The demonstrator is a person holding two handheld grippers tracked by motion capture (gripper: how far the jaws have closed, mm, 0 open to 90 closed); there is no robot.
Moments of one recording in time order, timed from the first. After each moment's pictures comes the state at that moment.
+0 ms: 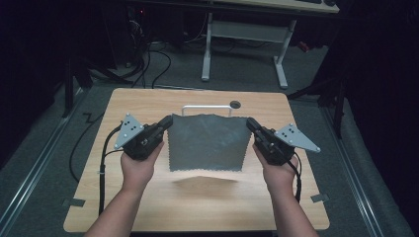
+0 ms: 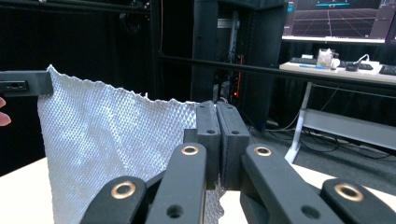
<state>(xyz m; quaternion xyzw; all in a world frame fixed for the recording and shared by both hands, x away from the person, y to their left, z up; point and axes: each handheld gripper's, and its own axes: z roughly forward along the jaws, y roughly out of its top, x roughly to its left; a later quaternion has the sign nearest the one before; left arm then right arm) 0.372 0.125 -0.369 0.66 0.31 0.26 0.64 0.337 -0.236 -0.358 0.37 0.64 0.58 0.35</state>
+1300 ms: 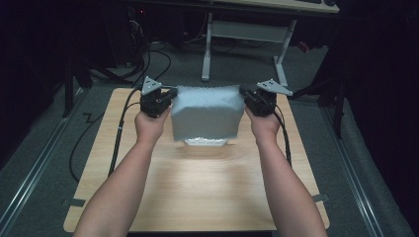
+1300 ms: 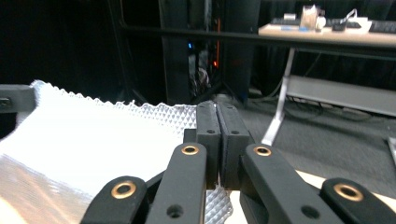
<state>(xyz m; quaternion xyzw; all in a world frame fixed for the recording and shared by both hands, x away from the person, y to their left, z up) 0.520 0.105 -0.394 0.71 0.39 0.23 0.55 0.489 -0.234 -0.367 0.44 0.66 0.51 0.32</state>
